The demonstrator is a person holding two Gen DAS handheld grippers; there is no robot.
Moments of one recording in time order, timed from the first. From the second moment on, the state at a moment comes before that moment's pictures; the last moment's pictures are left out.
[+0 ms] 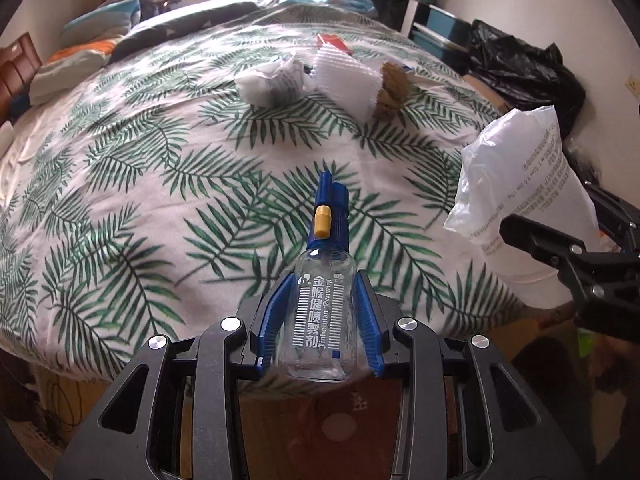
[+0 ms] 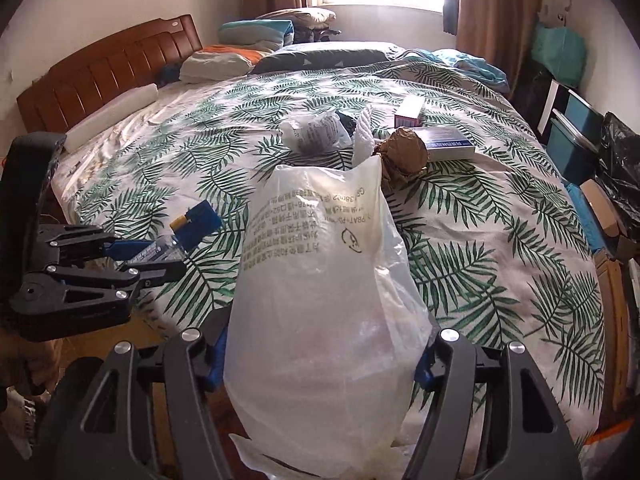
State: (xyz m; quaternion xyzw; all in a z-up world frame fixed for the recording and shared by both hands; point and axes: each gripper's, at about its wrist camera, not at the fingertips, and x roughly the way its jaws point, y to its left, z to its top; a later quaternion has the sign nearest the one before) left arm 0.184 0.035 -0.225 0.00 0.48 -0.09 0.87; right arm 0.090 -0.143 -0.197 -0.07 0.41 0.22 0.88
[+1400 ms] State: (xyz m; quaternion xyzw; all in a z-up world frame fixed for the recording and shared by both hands) left arm 0.026 -0.004 -0.400 0.04 0.67 -0.12 0.73; right arm -0.069 -0.134 -0.365 -0.14 0.60 0.27 0.74
